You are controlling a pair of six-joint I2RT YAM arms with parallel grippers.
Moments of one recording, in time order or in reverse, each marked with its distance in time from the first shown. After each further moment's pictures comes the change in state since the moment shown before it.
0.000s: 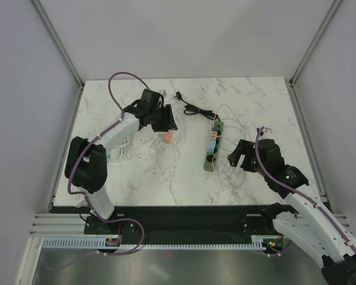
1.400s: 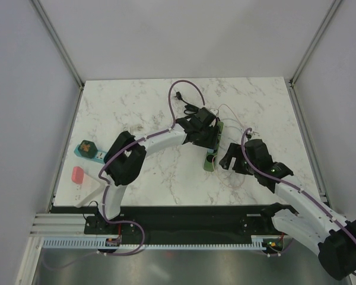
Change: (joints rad) left arm -0.442 0.303 0.259 0.029 -0.203 0.018; right arm 0.000 0.145 -0.115 0.167 -0.108 0.027
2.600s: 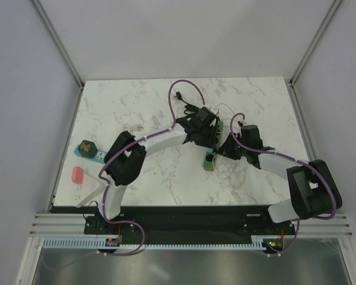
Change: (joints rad) left arm -0.003 0.011 0.020 -0.005 0.001 -0.016; right arm -0.182 0.570 0.058 0.496 -0.305 0.000
